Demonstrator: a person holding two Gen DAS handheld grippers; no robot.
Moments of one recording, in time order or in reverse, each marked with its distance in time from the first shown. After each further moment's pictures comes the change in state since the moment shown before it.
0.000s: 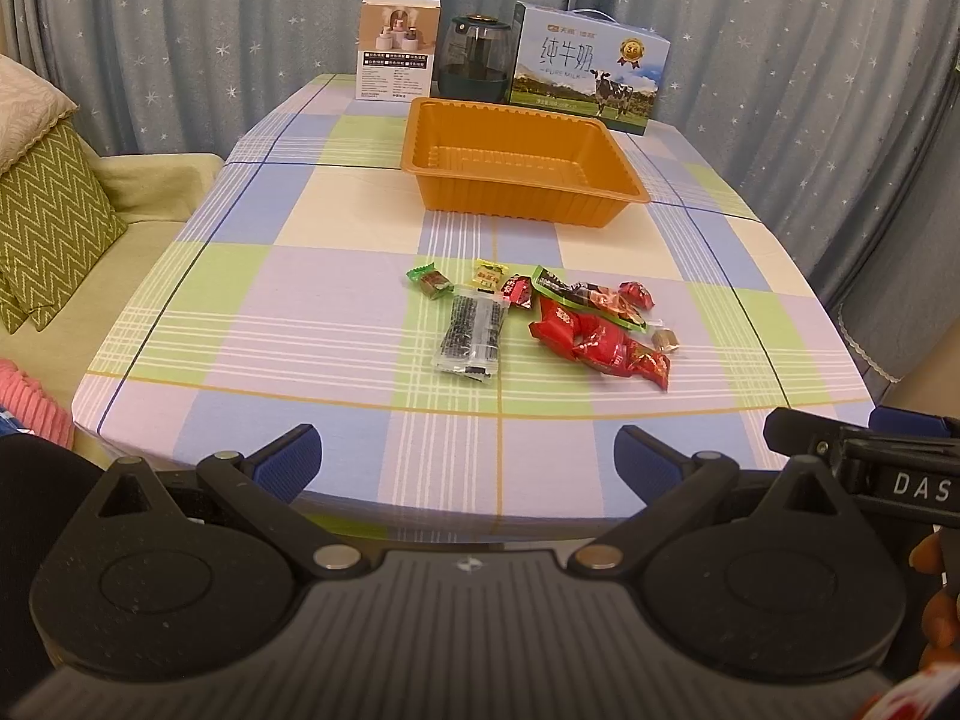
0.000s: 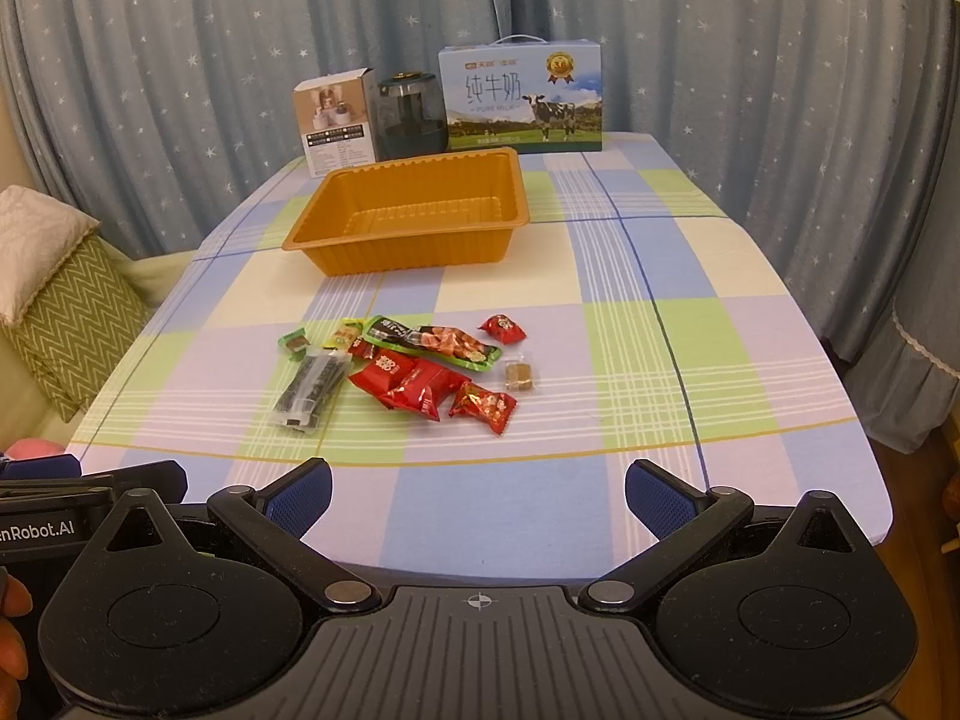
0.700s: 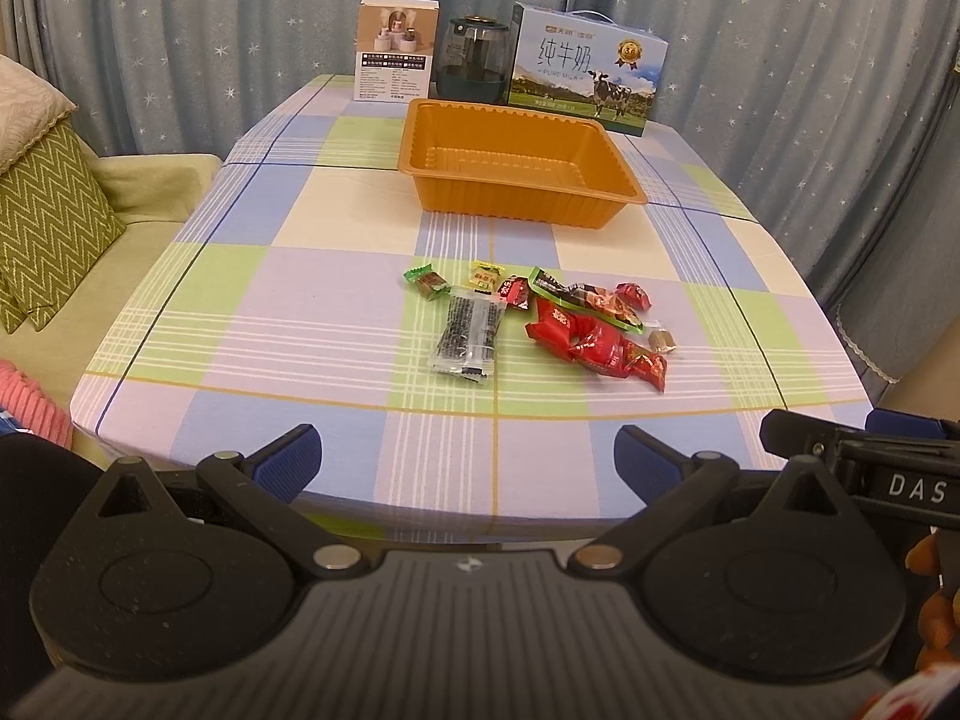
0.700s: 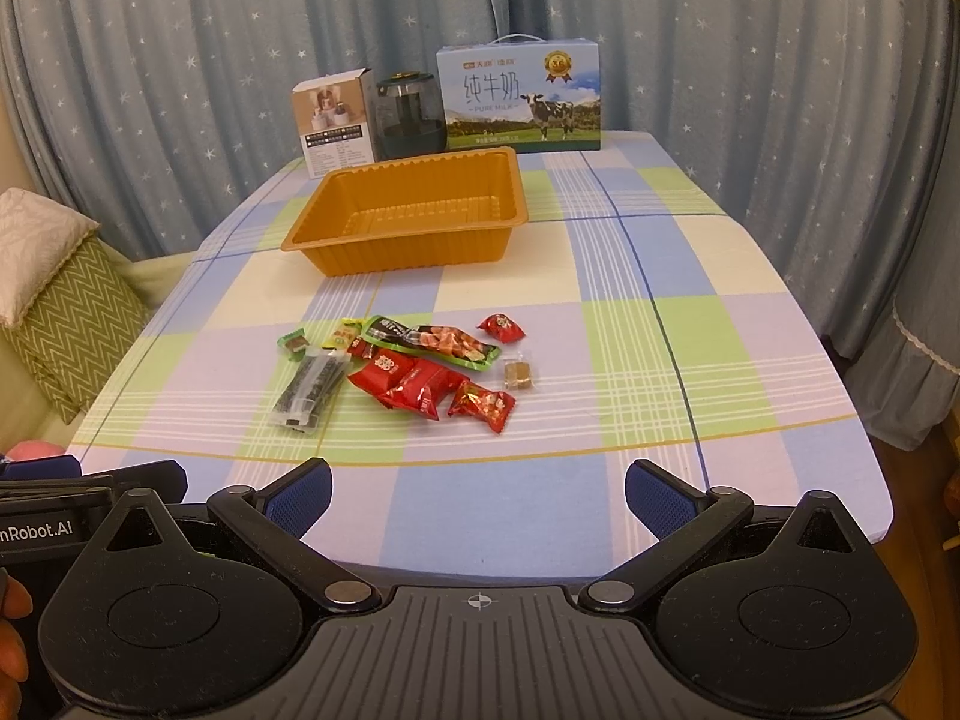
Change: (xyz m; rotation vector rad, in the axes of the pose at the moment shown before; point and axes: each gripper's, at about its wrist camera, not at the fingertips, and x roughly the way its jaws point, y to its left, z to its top) left arm 0.000 -0.002 -0.001 0.000 -0.002 -0.002; right arm -0.001 -0.001 -0.001 0.005 0.000 0.004
